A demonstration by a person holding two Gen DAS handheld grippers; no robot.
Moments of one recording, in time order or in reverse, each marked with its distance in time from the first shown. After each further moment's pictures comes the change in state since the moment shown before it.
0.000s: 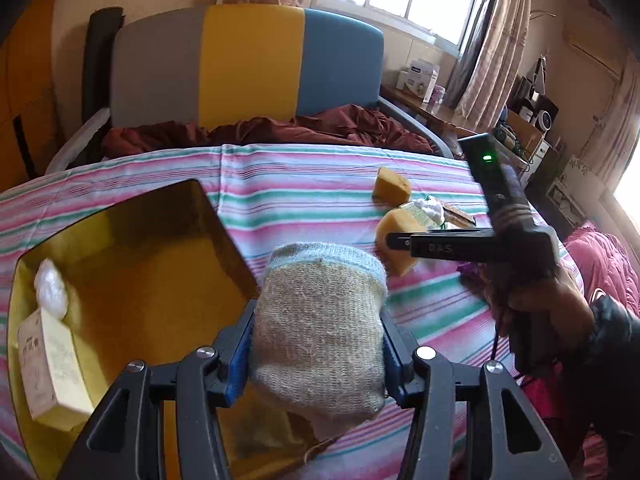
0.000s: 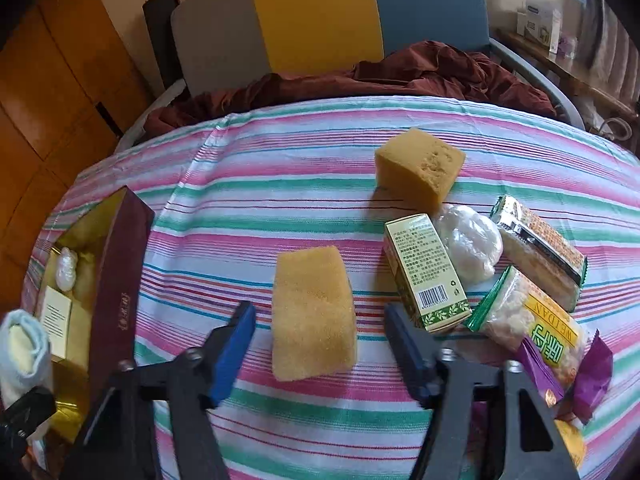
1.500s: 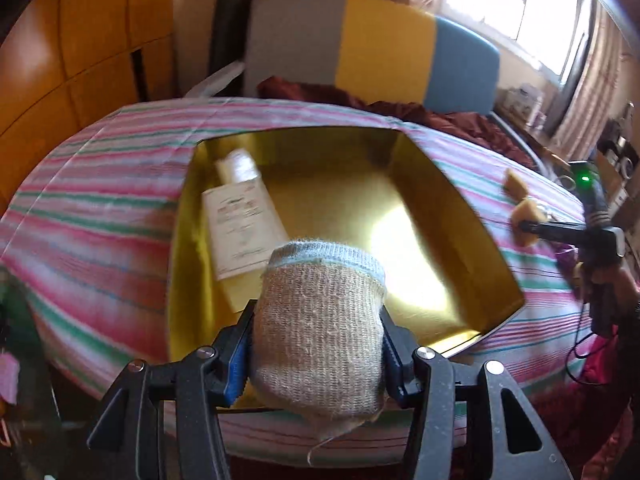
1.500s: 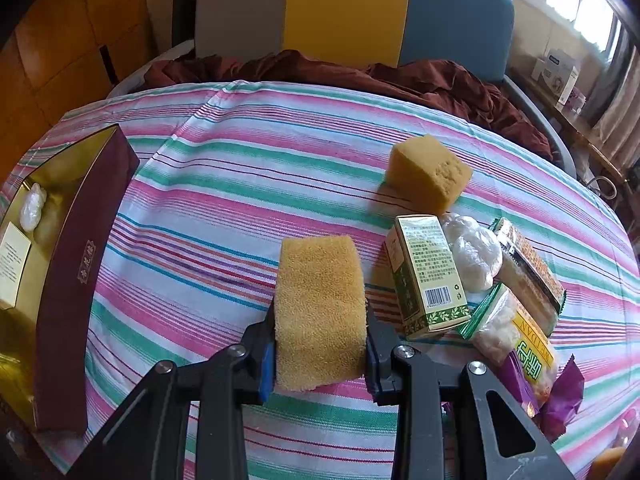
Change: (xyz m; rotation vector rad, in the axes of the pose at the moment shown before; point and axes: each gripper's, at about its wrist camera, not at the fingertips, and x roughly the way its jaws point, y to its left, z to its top) left arm -0.069 0.130 -0.091 -0.243 0.040 0.287; right arm 0.006 0.021 -0.012 -0.174 0.010 -0.127
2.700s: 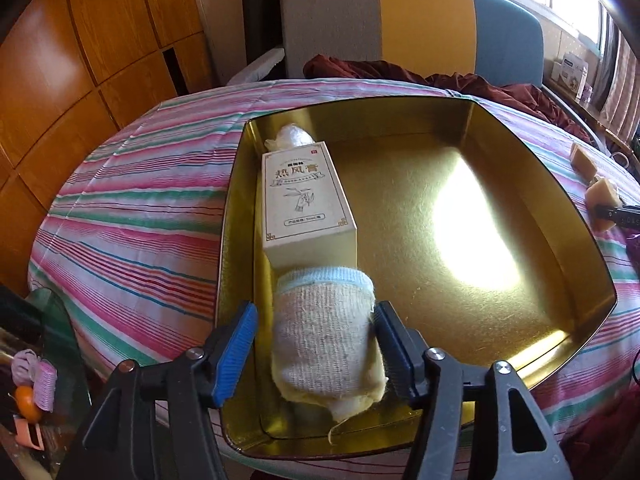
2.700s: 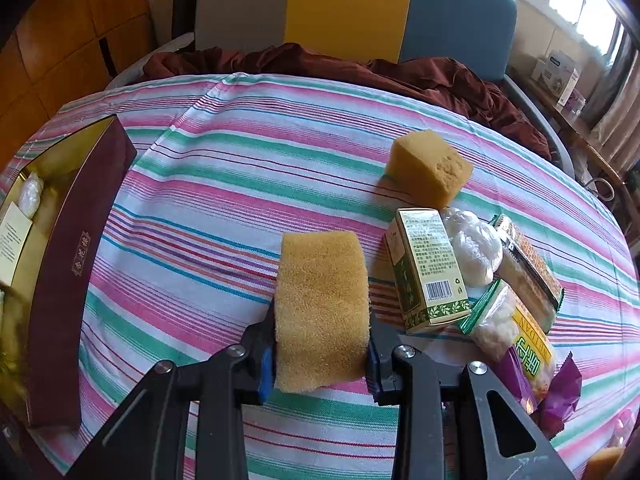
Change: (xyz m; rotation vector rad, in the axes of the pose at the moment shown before) left arm 0.037 0.014 0.004 0.045 0.042 0.224; right arm 0.002 0.002 -0.003 -0.016 0.018 -0.018
